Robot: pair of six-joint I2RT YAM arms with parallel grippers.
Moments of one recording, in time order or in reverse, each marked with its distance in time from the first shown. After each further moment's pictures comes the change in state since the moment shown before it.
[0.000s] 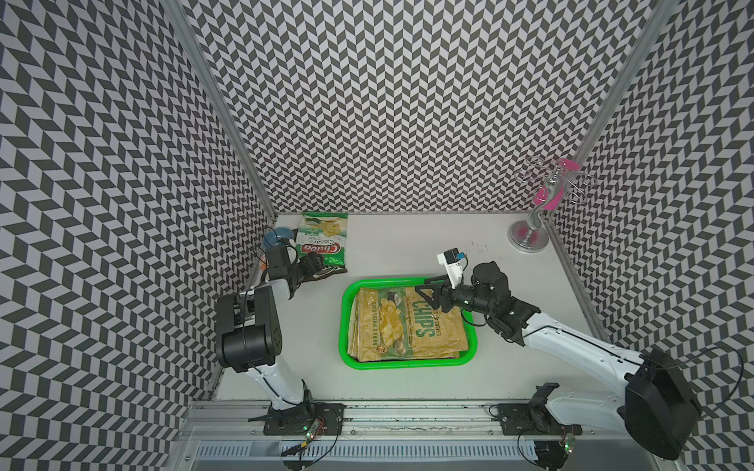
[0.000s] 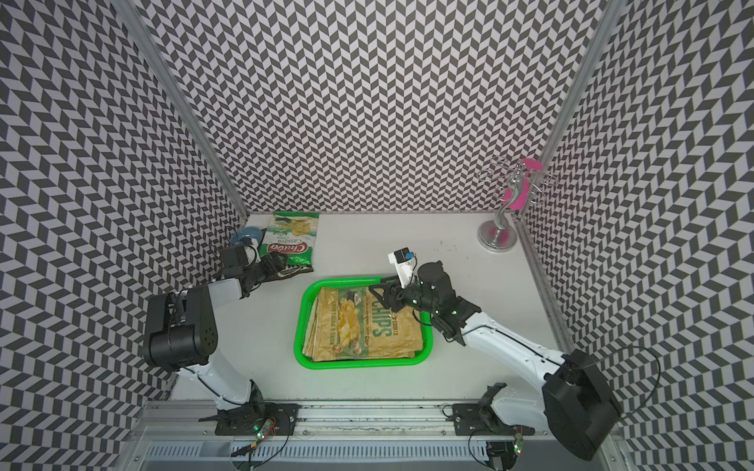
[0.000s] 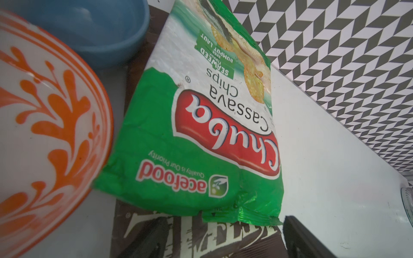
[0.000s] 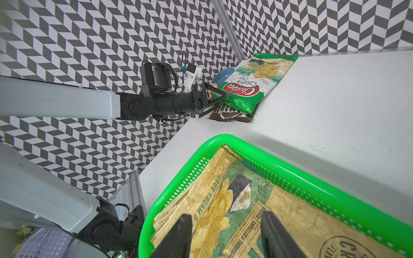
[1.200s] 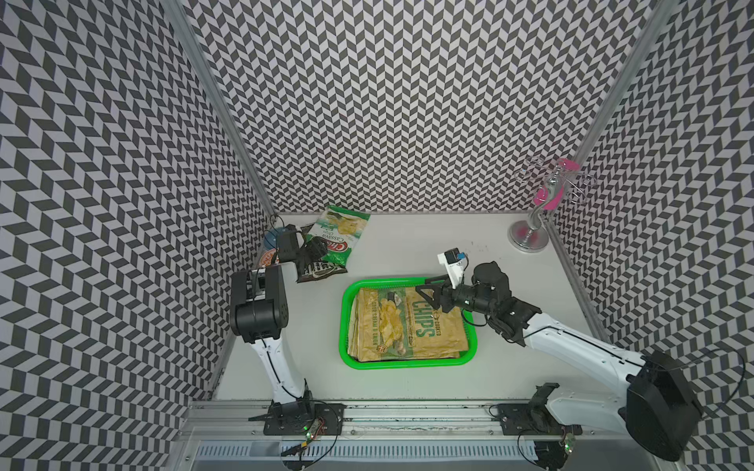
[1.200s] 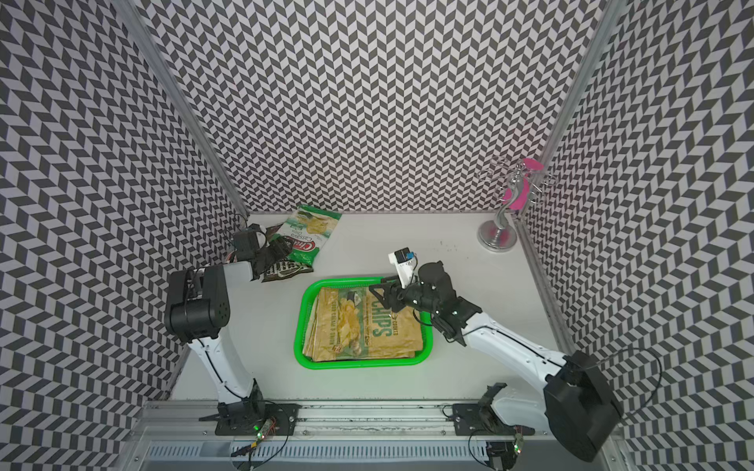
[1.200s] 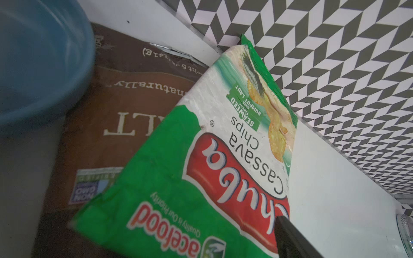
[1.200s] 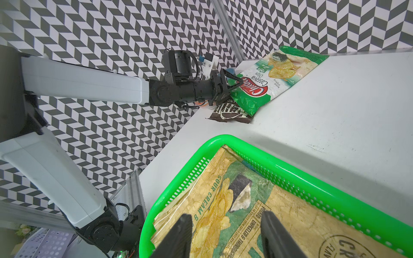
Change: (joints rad) left arm -0.070 0.259 0.272 0.041 -0.029 -0.098; right arm 0.000 -0.015 0.000 -0.009 0.005 -0.003
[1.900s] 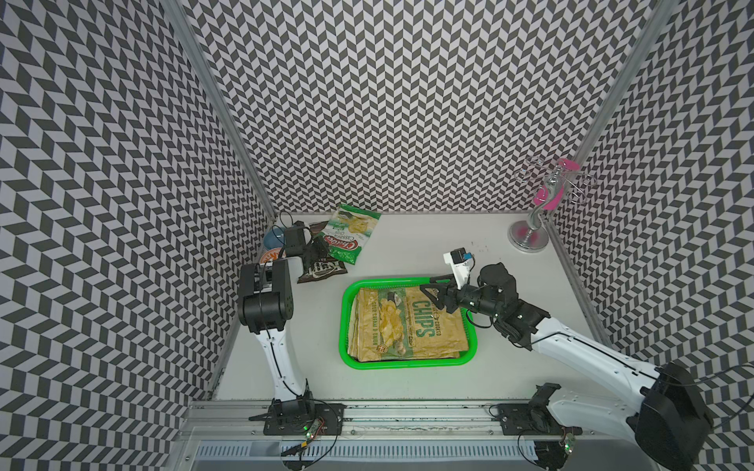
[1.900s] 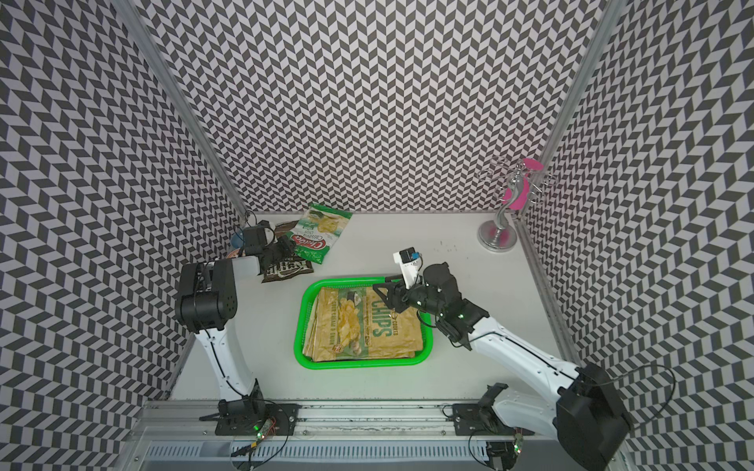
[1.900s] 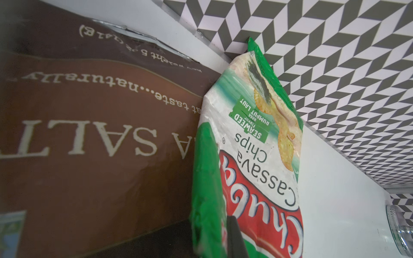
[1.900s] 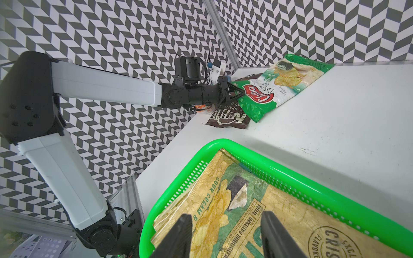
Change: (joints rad) left arm -0.034 0.072 0.091 -0.020 0.050 0.006; right arm 0.000 -0.063 -0.010 -0.040 0.039 -0.007
